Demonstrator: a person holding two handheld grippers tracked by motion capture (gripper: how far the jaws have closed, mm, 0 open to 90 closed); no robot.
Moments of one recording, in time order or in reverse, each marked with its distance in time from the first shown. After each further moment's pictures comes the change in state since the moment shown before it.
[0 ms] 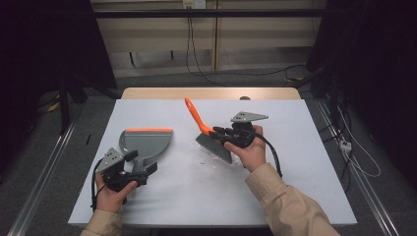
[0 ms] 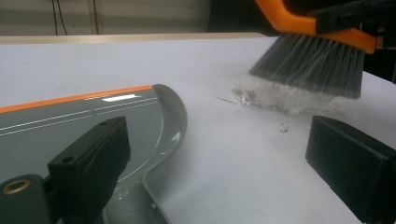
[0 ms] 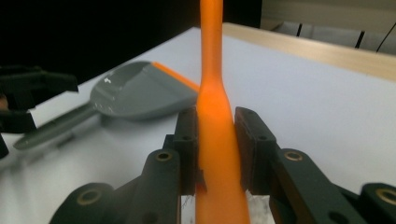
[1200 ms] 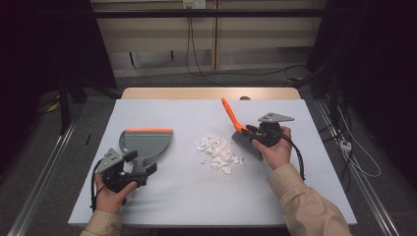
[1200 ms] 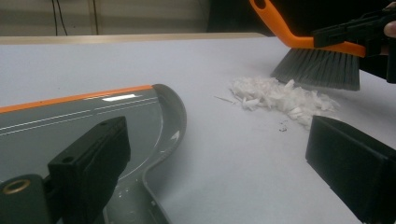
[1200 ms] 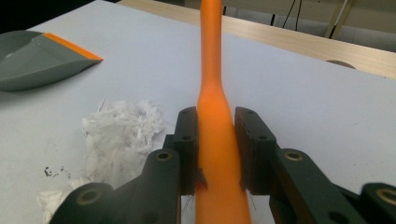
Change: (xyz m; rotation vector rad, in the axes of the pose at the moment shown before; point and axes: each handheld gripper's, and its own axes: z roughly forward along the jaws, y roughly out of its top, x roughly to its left) left arm 0.000 0.000 -0.002 -0.001 0.002 -0.004; right arm -0.062 -0.031 -0.043 0.091 -0.285 -0.005
